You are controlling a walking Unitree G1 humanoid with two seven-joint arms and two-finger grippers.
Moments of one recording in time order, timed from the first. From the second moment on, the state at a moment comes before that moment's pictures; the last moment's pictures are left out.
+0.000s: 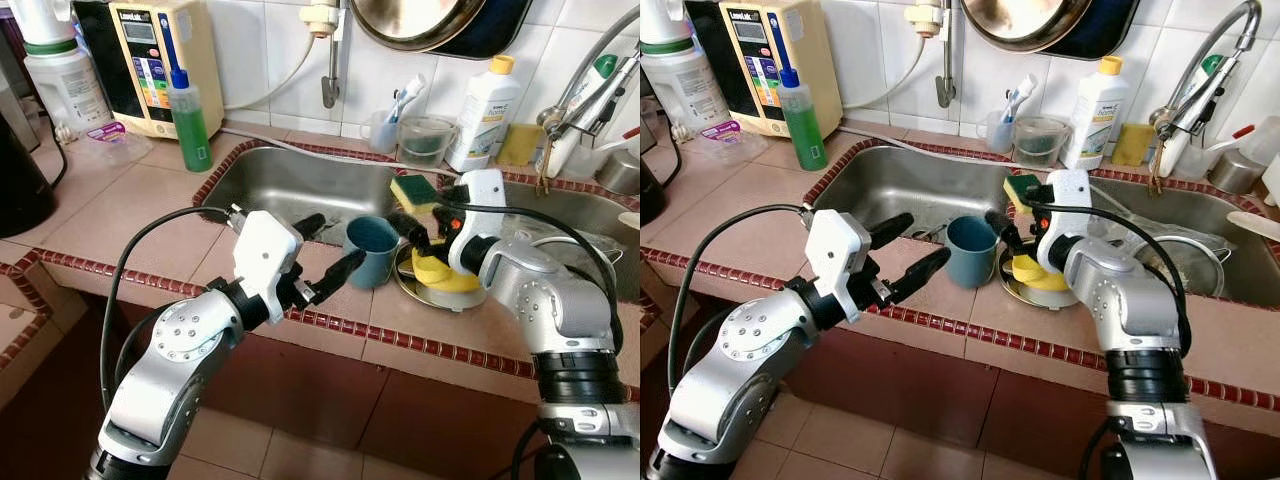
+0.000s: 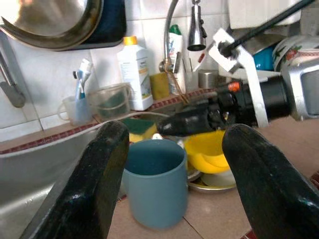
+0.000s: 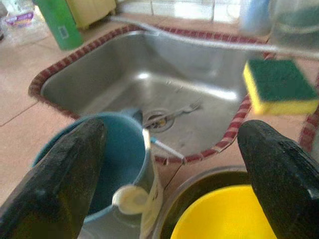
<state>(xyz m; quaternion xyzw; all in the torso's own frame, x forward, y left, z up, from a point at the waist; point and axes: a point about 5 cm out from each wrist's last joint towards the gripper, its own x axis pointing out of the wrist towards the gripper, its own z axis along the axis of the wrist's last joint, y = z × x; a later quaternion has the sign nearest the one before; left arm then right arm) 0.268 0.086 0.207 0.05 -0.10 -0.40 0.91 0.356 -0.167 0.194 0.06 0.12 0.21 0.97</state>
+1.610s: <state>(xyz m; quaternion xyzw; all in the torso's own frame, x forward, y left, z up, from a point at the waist) 0.267 0.088 0.215 0.02 -0.11 -0.36 0.93 0.384 -0.152 0.201 0.13 0.22 0.29 0.92</state>
